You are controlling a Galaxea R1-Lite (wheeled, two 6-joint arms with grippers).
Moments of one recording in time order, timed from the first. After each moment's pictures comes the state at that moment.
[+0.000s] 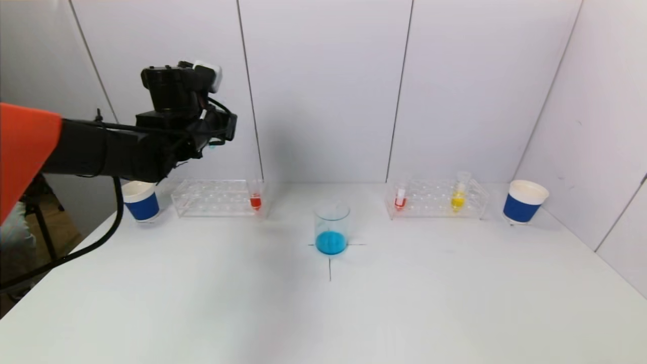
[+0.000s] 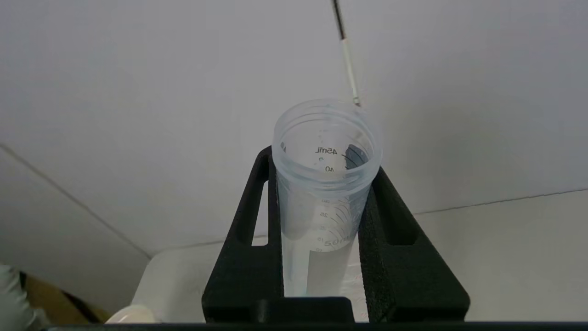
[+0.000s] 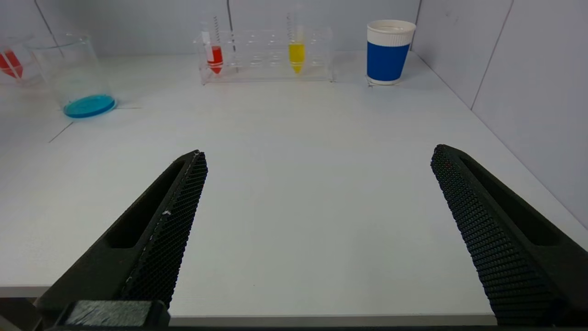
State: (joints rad) left arm -0.23 2.03 -1.49 -0.53 0.29 0.26; right arm 0.01 0.00 0.00 -0.01 -0.02 0.03
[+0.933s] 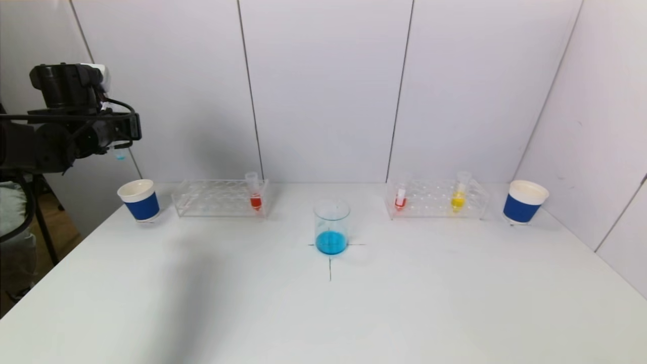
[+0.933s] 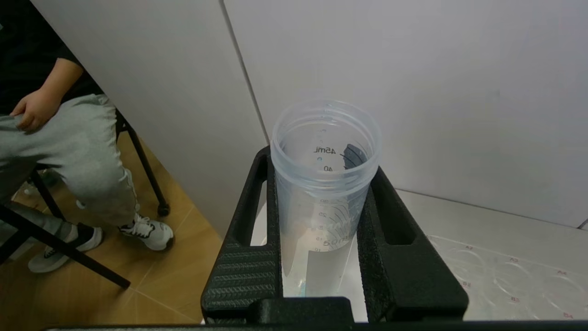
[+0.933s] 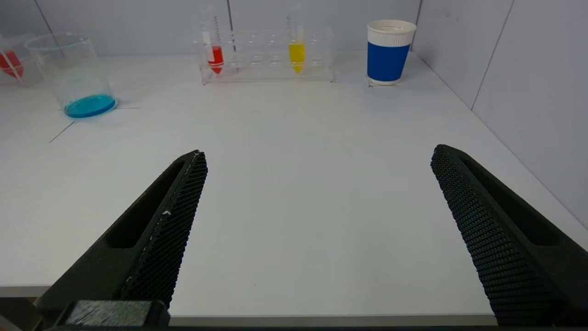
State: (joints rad) left arm 0.13 1.96 -1.46 -0.39 0.27 0.11; right arm 0.01 0.00 0.00 -0.01 -0.02 0.03
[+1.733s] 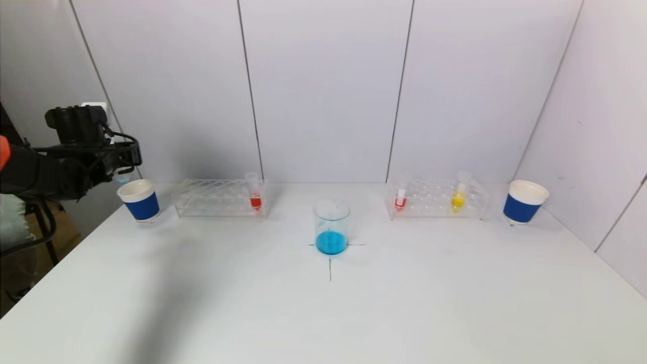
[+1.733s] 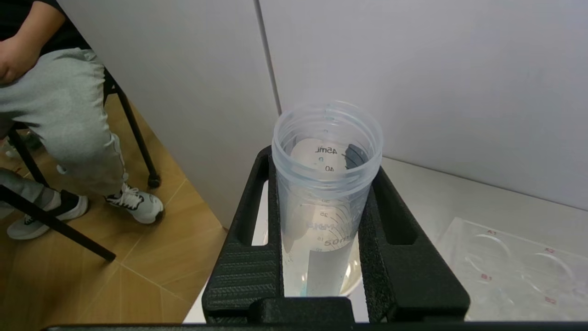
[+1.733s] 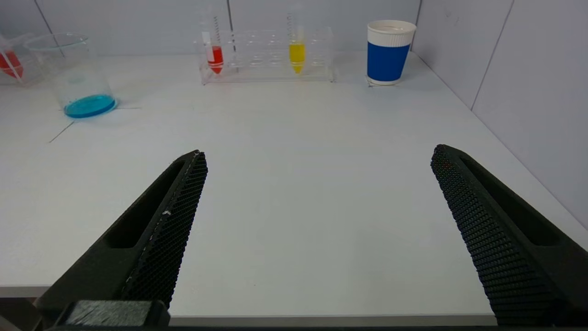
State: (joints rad) left arm 0.21 2.11 -1.39 -0.55 0.23 0.05; right arm 0.01 0.00 0.00 -0.01 -0.02 0.03
